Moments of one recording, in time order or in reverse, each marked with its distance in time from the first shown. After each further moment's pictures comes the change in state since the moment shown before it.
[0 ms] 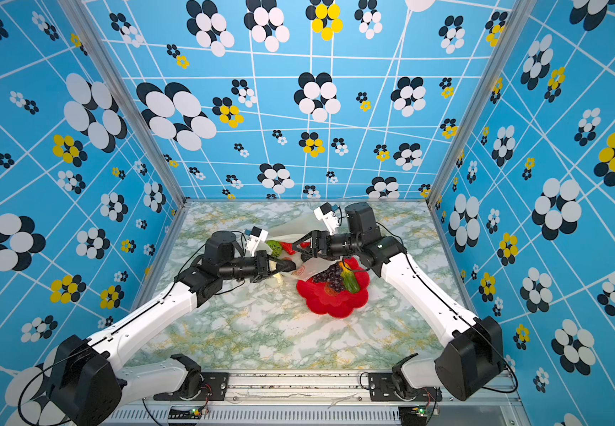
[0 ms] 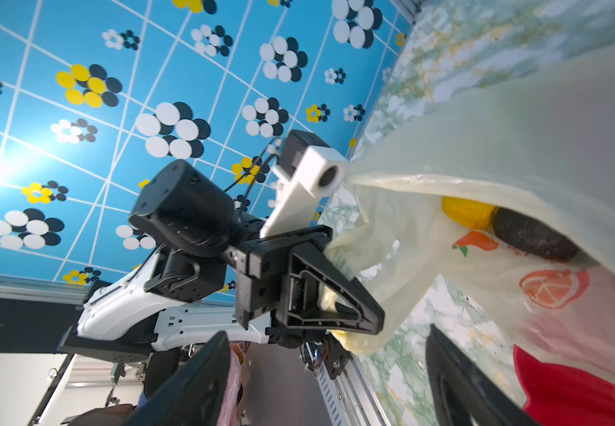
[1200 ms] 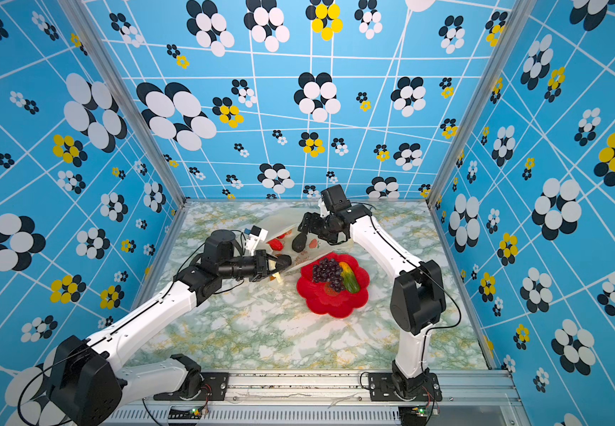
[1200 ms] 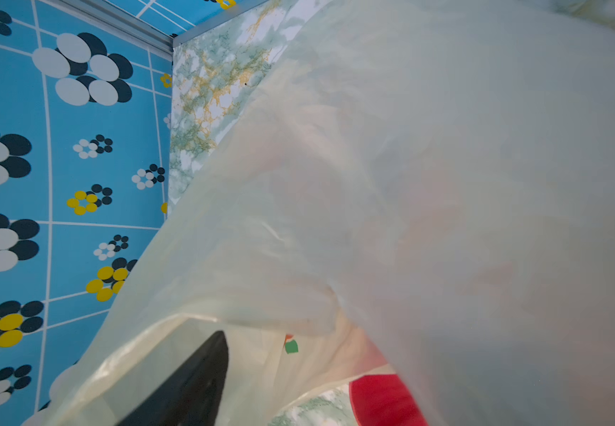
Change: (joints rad) left arm 0.009 0.001 0.013 -0.018 0.008 0.009; right arm -0.018 0.492 0.502 -0.526 0.527 -0.099
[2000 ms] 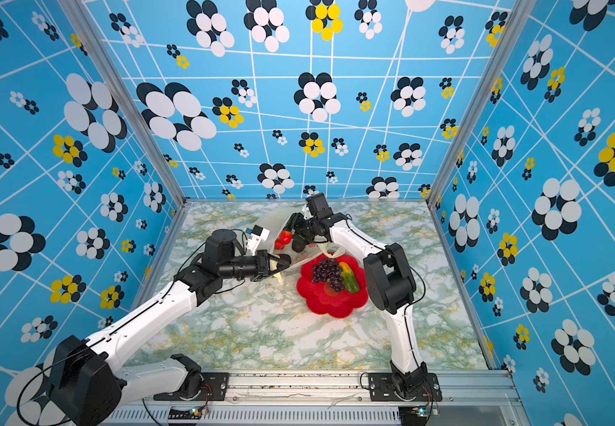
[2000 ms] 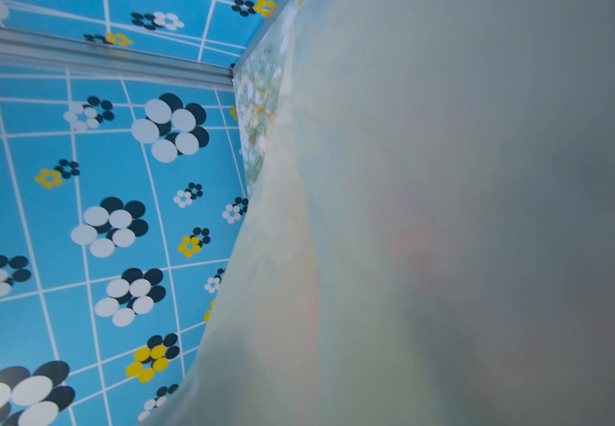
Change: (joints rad) left arm -0.006 0.000 0.012 -0.009 0.003 0.013; right arm 0.025 0.332 0.072 0.455 -0.233 0.418
